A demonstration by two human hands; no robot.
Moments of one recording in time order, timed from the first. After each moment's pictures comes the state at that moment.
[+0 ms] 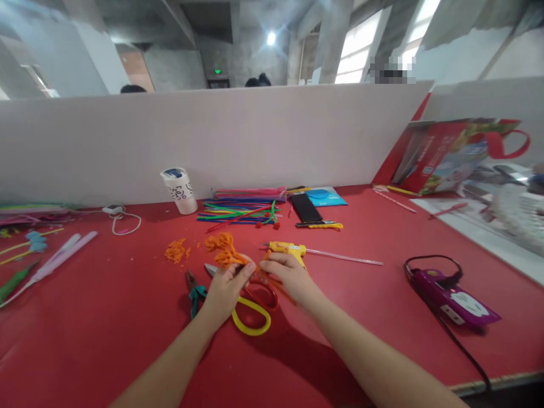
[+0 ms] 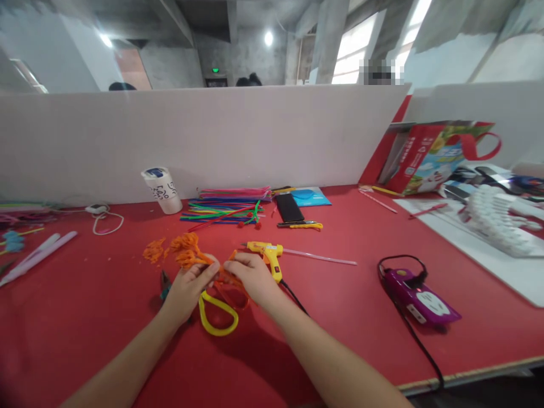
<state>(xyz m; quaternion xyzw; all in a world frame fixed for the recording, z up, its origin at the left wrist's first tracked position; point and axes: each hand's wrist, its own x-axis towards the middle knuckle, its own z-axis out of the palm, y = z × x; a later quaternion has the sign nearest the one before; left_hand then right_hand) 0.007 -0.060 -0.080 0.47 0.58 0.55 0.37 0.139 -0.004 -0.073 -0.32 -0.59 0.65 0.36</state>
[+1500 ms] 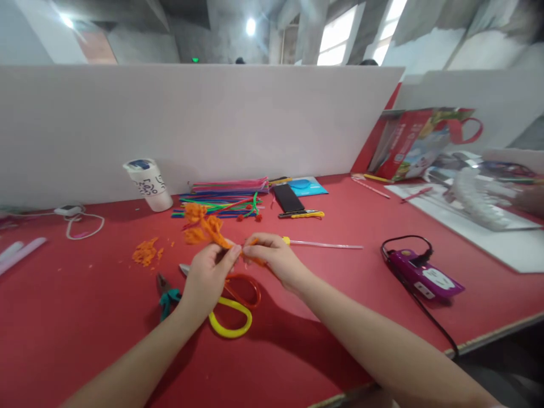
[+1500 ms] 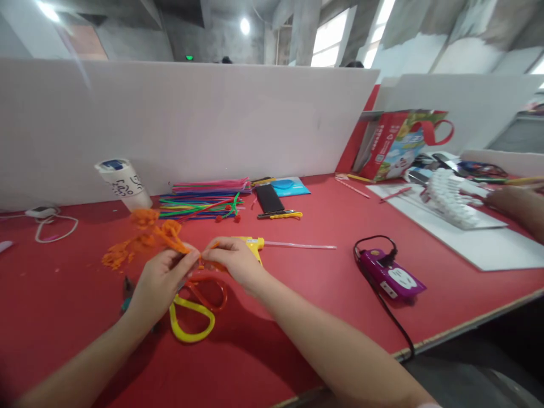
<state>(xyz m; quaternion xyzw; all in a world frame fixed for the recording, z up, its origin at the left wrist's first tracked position) 0.017 -0.046 -0.060 0.52 0.61 0.52 0.30 0.150 0.013 -0.064 -0.28 -0.58 0.67 0.37</state>
